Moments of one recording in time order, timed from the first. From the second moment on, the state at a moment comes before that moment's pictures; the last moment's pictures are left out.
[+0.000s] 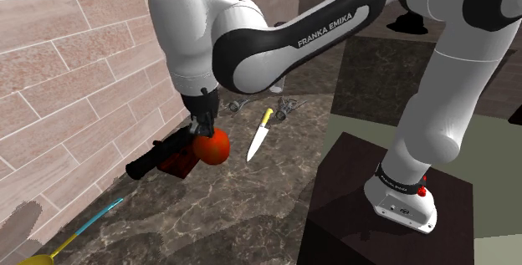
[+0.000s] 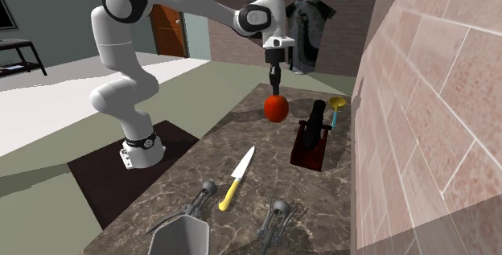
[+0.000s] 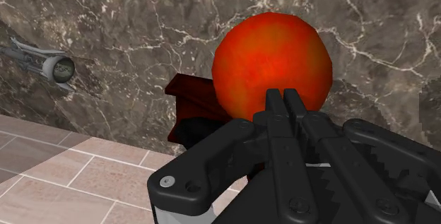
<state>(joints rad) 0.15 0.05 0.65 -1.88 -0.27 1.95 0.49</state>
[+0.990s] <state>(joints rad) 0.15 0.04 0.66 -1.69 -0.25 1.76 0.44</state>
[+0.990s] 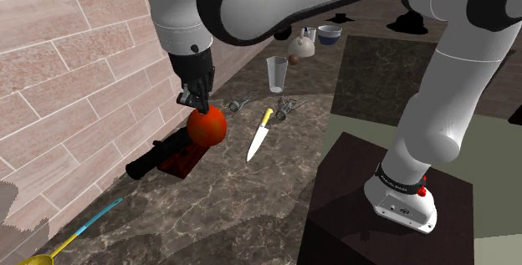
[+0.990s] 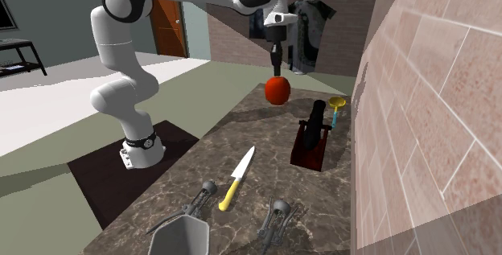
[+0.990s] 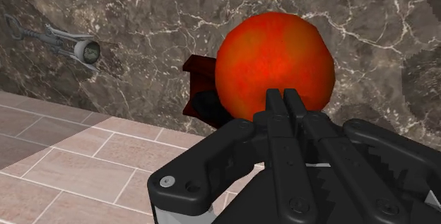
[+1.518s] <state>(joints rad) 0.16 0.06 0.66 -1.57 -0.26 1.64 0.43</state>
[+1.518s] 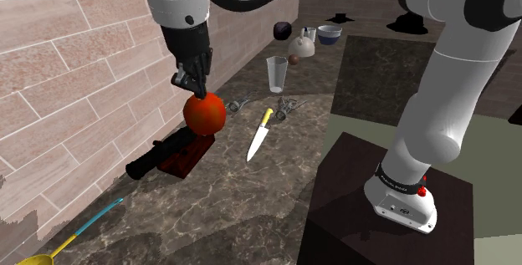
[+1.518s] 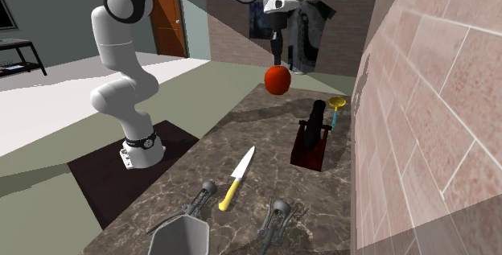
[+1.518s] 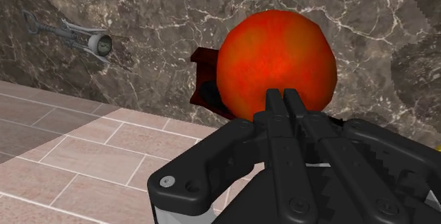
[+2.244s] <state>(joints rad) 0.09 -0.02 0.60 -1.58 -0.20 1.62 0.28</state>
